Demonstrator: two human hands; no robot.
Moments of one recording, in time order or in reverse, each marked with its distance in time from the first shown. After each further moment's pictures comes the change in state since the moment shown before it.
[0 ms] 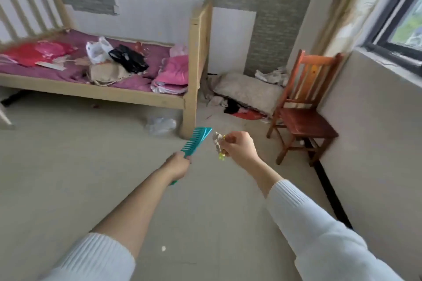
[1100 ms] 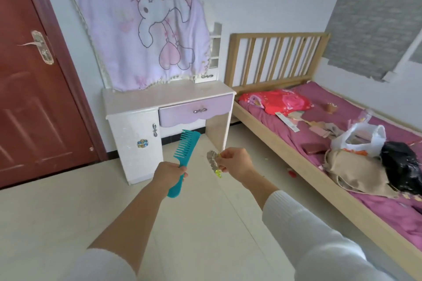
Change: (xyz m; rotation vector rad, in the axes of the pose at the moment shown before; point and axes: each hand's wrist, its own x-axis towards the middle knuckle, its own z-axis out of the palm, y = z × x) left_hand 0.265 -0.545 -0.813 -0.787 0.935 -0.551; right_hand 0.271 -0.607 0.920 0.014 -0.933 -0.393
